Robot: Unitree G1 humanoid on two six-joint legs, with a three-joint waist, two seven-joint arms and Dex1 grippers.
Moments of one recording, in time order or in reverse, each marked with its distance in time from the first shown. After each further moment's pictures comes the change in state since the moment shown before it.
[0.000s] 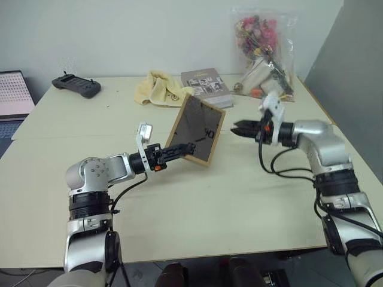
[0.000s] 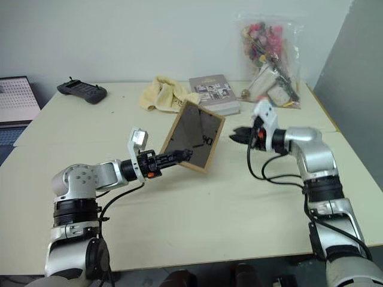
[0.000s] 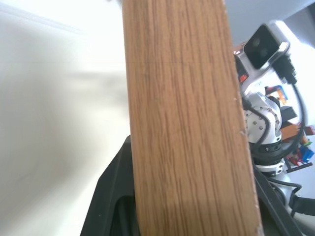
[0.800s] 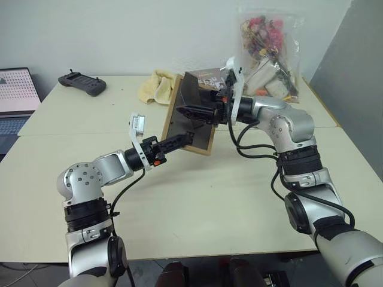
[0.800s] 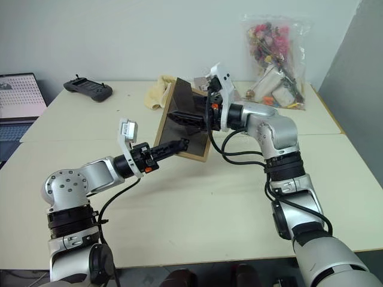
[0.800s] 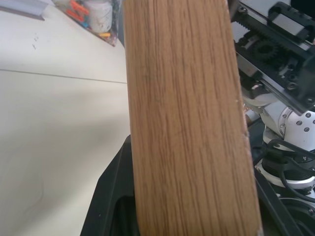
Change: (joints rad) left arm 0.048 -0.034 0.077 -0.175 -0.134 -0.026 0.197; right arm -0.202 0.242 -0.006 0.024 0.178 0.168 -0.090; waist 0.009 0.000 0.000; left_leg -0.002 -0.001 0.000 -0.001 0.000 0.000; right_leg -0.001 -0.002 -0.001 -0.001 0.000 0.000
